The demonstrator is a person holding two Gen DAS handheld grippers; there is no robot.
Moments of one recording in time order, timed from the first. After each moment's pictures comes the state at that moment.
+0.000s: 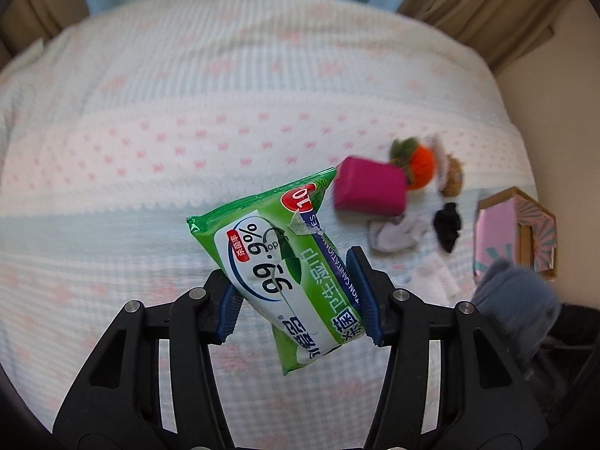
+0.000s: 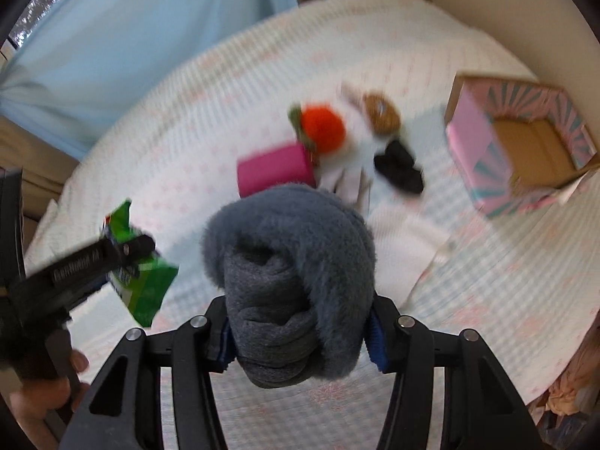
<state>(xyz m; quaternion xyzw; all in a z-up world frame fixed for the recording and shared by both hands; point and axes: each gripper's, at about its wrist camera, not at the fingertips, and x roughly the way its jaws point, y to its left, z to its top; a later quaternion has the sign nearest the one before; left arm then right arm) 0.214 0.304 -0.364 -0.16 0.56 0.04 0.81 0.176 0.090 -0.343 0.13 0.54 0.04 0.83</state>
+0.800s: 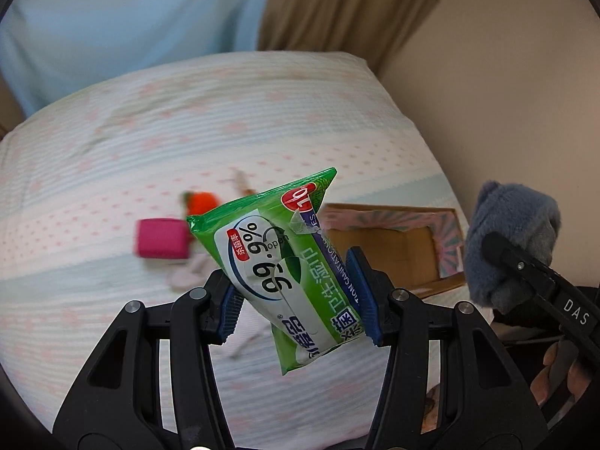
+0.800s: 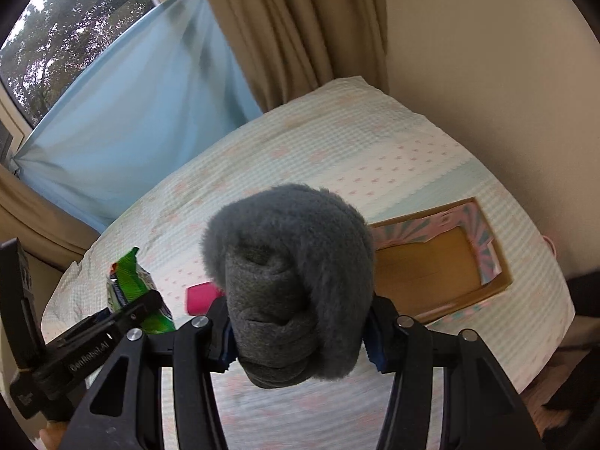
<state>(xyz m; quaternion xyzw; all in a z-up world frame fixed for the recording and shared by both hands) 0.270 -0.005 -0.242 -0.10 0.51 -0.06 0.85 0.242 -0.192 -0.217 0.14 0.47 0.06 0.87</state>
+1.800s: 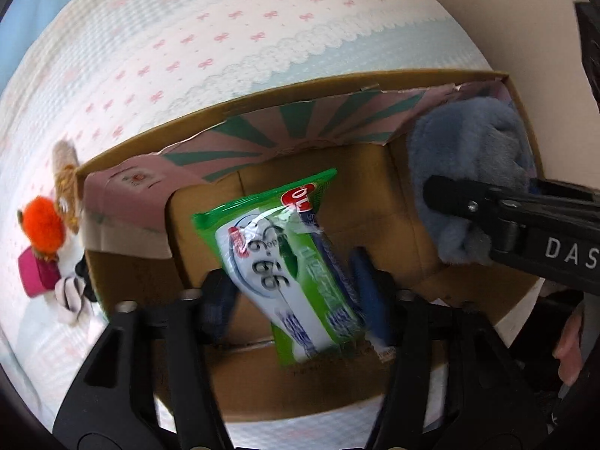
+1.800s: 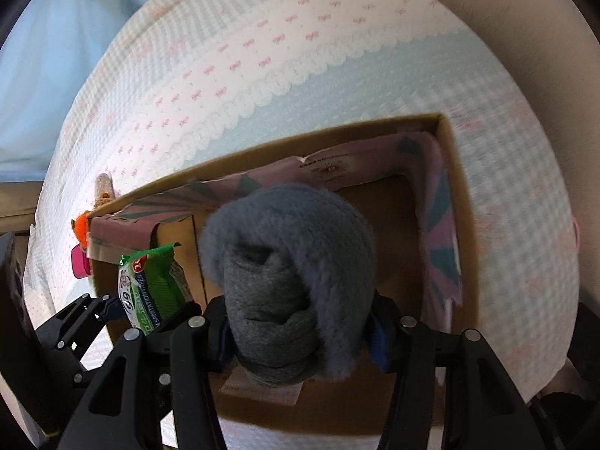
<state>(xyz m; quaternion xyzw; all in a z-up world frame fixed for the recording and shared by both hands) 0.385 -0.231 -0.465 0.06 0.67 -0.10 0.74 0.378 -0.347 -0.449 0.14 0.68 0.07 0.72</state>
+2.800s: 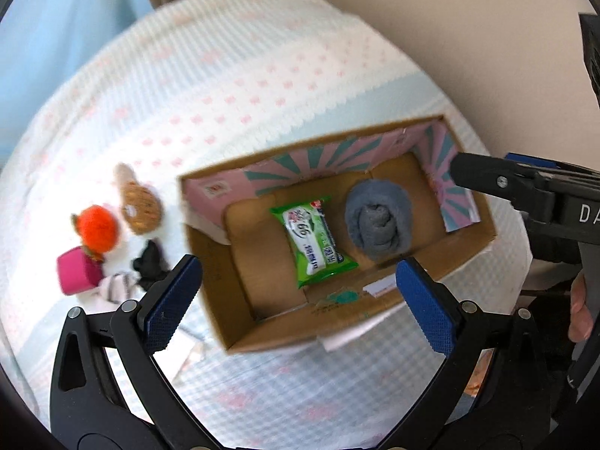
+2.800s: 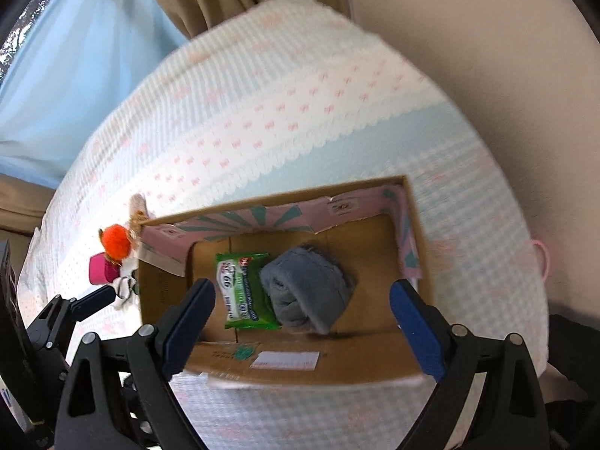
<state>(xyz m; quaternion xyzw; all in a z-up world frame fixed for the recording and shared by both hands) 0.317 -0.178 -0.334 0.04 0.57 -0.11 0.81 0.326 -0.339 -0.329 0.10 0.58 0.06 0.80</state>
